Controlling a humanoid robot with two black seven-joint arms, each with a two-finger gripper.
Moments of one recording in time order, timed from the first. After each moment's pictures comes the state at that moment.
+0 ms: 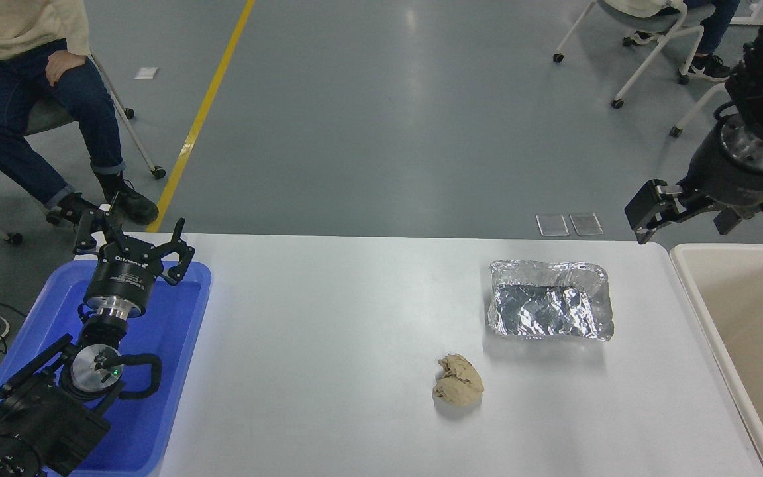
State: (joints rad) left arm -0.52 0.25 -0.99 -0.52 -0.07 -0.60 -0.40; right arm 2.13 -0.41 -1.33 1.24 -0.37 0.79 -0.02
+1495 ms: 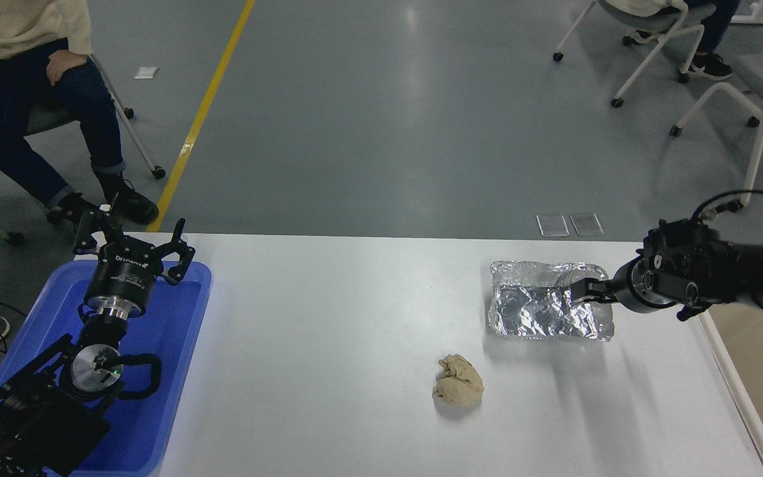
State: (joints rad) left arm -0.52 0.25 -0.99 -0.52 -0.07 -0.60 -0.40; right arm 1.18 -0.23 -1.06 0.57 -0.38 0.21 -0.02
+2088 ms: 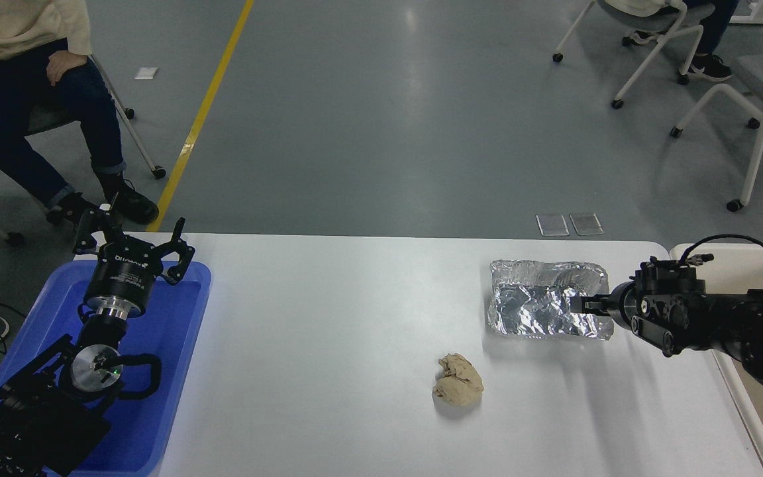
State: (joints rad) left arm -0.52 0.25 -0.99 -0.52 -0.07 -0.60 -0.40; right arm 1.03 -0.19 -1.00 0.44 -0.40 0.07 -0.02
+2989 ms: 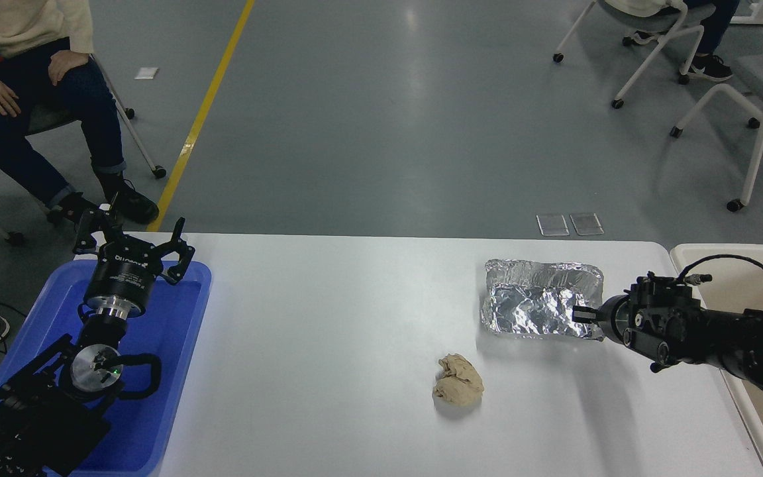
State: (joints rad) left arm -0.52 0.25 -0.99 -0.52 -0.07 -0.60 -0.40; right arm 1.04 -0.22 -0.93 0.53 -0.39 0.07 -0.03
